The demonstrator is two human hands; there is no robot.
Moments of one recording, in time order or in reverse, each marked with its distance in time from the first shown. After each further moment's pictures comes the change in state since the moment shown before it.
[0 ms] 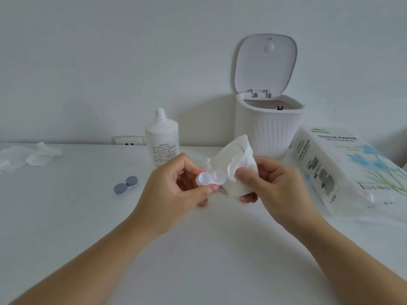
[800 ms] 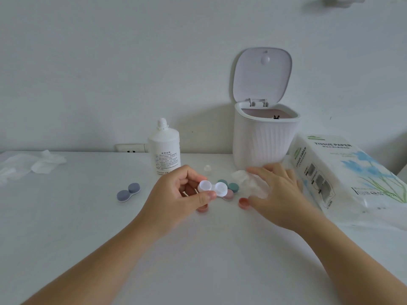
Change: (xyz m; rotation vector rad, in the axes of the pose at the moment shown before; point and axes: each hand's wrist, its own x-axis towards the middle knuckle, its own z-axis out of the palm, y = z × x) left_hand 0.006 -0.007 -0.002 -0.058 -0.097 -0.142; right_hand 0.011 0.015 -0.024 -0.985 -0.093 0.184
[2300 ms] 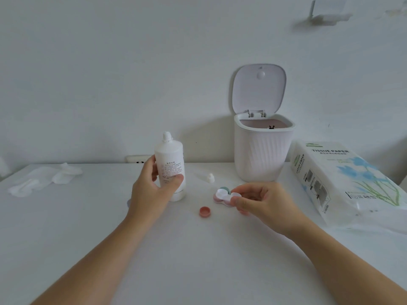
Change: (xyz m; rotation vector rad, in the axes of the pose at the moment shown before) left_hand 0.019 -0.025 -0.041 0.334 0.473 -0.088; right_hand -0.006 -0.010 0.007 0.861 -0.160 -0.173
